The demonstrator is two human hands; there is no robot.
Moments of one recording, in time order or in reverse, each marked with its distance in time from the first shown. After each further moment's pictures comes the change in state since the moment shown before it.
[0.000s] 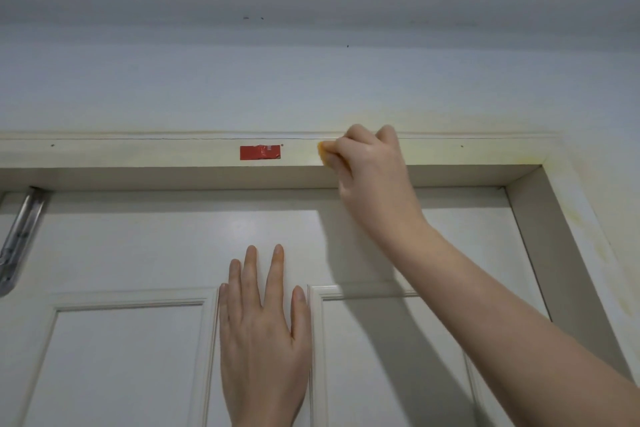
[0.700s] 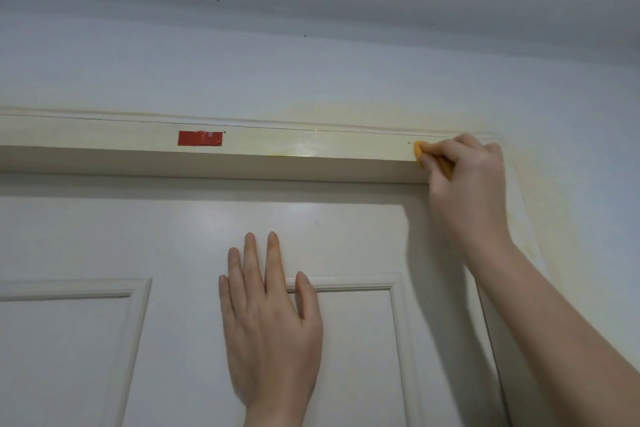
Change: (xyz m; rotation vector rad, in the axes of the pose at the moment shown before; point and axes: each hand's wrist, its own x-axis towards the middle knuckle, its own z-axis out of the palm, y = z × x) left_hand -0.018 0.091 0.027 -0.010 0.015 -0.086; right_hand -0.045 0.131 -0.099 -0.065 0.083 0.310
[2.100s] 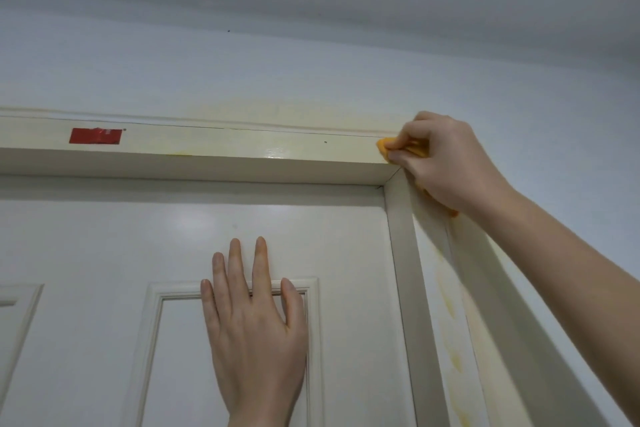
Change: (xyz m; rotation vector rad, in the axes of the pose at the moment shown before) left_hand -0.034 0.091 0.043 0.003 0.036 0.007; right_hand 0.062 0.082 -0.069 0.059 -0.385 -0.147
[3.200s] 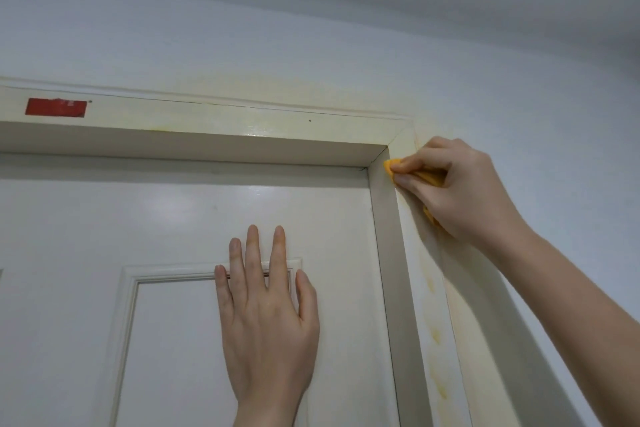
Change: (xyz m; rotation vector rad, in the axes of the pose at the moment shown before) left_hand -0.019 0.019 0.011 -0.001 -0.050 0.114; right_hand -0.067 0.013 -0.005 -0.013 0.024 0.023
